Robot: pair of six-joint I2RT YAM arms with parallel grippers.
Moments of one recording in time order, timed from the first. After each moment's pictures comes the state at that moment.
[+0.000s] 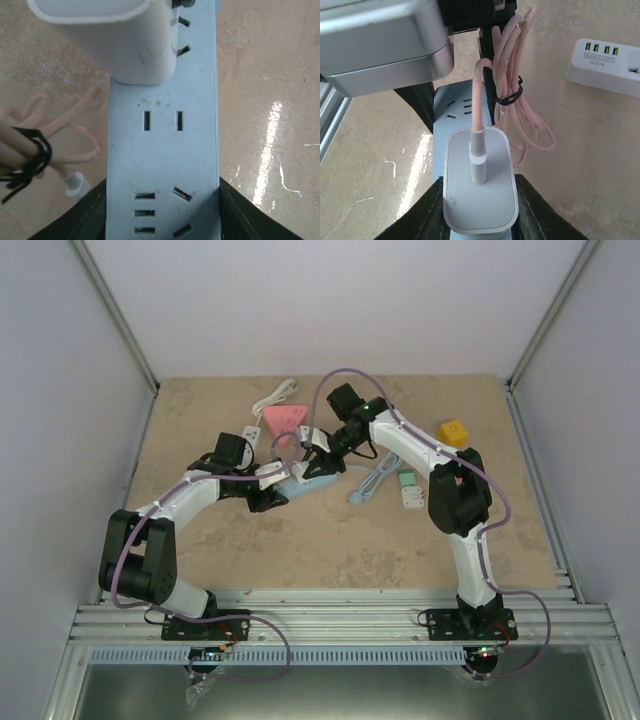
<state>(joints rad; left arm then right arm) -0.23 1.49 0.87 -0.49 0.61 0.86 0.62 2.16 1.90 -0.93 -0.81 -0.94</state>
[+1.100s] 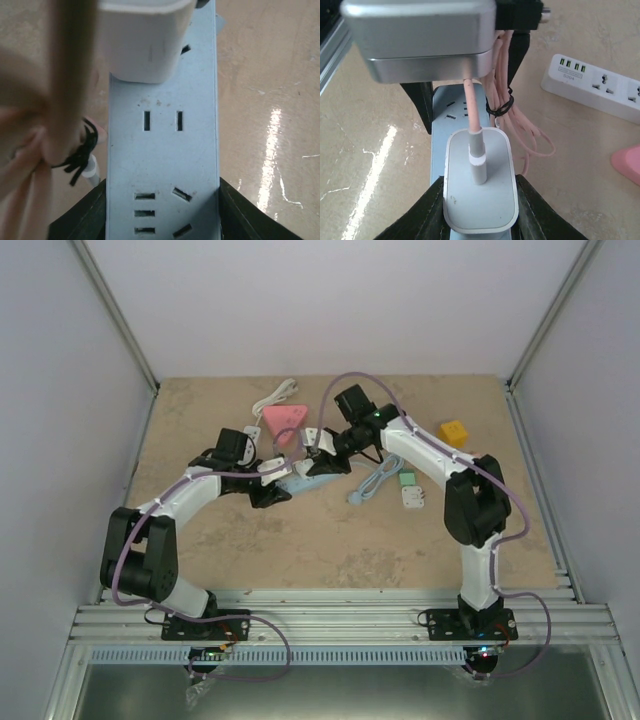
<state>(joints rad) -0.25 1.51 0.91 -0.50 0.64 0.88 0.62 1.98 1.68 -0.72 -0.75 -0.98</state>
